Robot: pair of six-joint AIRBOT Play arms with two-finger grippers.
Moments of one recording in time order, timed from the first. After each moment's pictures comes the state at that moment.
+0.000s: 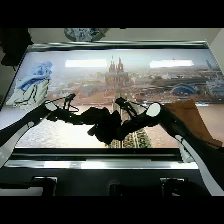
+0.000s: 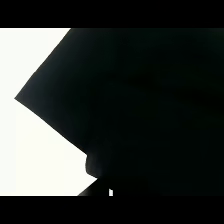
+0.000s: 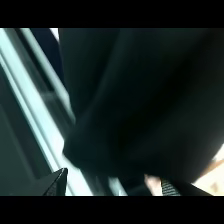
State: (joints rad) left arm -0.14 -1.54 1.00 0.89 -0.96 -1.17; right arm 0.41 -1.32 0.98 -0.77 1.10 0.87
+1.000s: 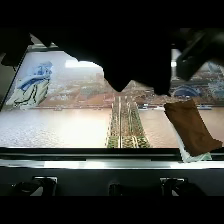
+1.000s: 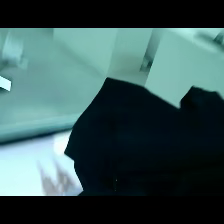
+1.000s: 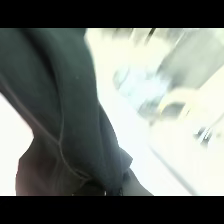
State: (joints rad) left arm -0.11 -0.89 1.63 0.91 -0.89 -1.25; right arm 0.25 -0.92 1.75 -1.17 1.02 0.85
